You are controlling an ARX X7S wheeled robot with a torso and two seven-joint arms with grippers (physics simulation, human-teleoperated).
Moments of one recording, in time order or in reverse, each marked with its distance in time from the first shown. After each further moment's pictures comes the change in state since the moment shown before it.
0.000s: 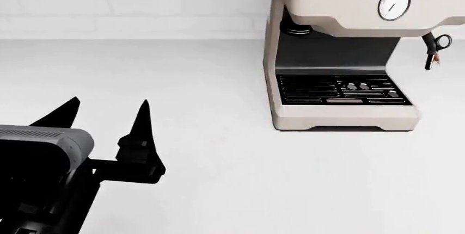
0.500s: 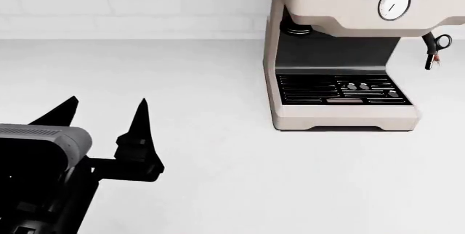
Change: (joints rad) left arm -0.002 -0.005 0.003 -0.006 0.001 0.010 0.000; right arm 0.008 -0.227 0.353 0.385 -0.620 0.354 -0.048
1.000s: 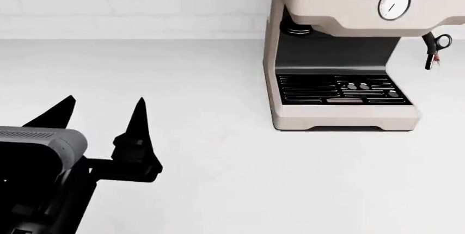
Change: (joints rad) left arm 0.016 -0.009 0.002 0.002 0.030 0.023 0.005; right arm -0.001 -0.127 0.183 0.000 -1.428 0.077 -0.897
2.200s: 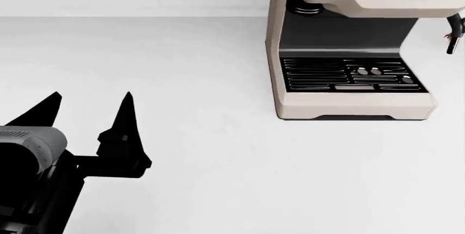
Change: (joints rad) left arm 0.037 -0.052 -0.011 -0.010 0.036 0.078 0.019; right arm 0.007 -0.061 -0.120 0.331 -0.286 -0.325 -0.287
